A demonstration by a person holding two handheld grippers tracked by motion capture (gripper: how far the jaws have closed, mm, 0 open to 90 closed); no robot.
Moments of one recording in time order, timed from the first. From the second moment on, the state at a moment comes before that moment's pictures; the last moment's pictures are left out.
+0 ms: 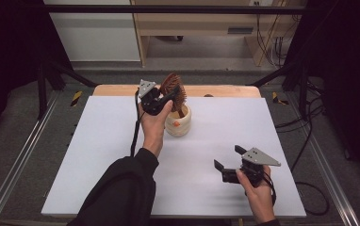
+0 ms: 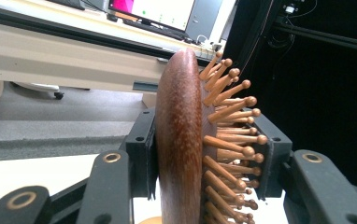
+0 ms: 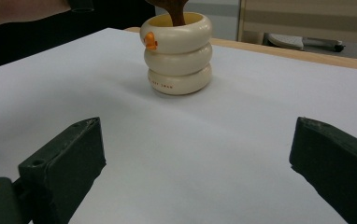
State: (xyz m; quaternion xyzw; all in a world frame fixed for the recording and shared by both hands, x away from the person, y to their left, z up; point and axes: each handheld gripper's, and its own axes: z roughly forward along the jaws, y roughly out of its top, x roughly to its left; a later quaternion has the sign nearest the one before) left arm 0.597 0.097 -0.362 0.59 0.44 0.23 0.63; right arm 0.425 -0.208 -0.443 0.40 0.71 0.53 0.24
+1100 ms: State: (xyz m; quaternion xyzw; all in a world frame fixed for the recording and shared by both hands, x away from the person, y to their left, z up) left arm 0.599 0.097 -0.371 0.59 0.44 0.23 0.63; right arm 0.425 -0.208 -0.443 0.40 0.71 0.53 0.24
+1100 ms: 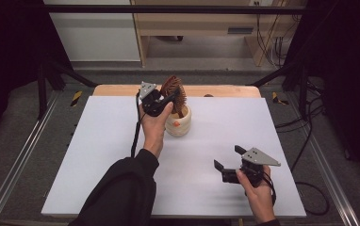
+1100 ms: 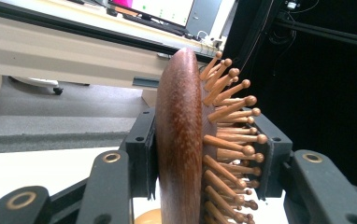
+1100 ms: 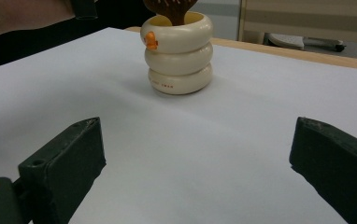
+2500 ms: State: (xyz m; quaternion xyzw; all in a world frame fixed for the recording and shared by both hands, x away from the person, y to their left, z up) left arm 0.605 0.115 -0.377 0.59 0.46 0.21 0.63; right arm 0.425 -0.206 -0.444 0.40 0.71 0.53 0.24
